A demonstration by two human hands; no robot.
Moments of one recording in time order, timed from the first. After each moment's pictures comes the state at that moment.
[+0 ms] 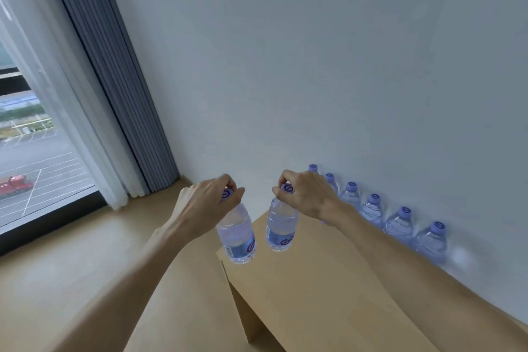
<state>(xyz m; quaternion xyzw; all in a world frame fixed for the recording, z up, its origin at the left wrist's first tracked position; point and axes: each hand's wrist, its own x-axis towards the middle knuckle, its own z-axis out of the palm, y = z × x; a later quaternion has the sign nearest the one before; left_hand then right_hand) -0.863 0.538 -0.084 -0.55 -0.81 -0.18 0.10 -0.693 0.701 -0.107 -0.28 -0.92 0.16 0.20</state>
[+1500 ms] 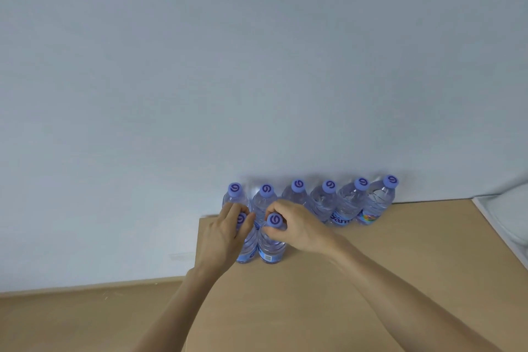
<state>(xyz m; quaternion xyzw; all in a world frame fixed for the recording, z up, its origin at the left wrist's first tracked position) -0.923 0.884 -0.300 -0.79 -0.51 -0.29 -0.17 -0.722 0.849 -0.257 -0.61 -0.70 0.32 0.20</state>
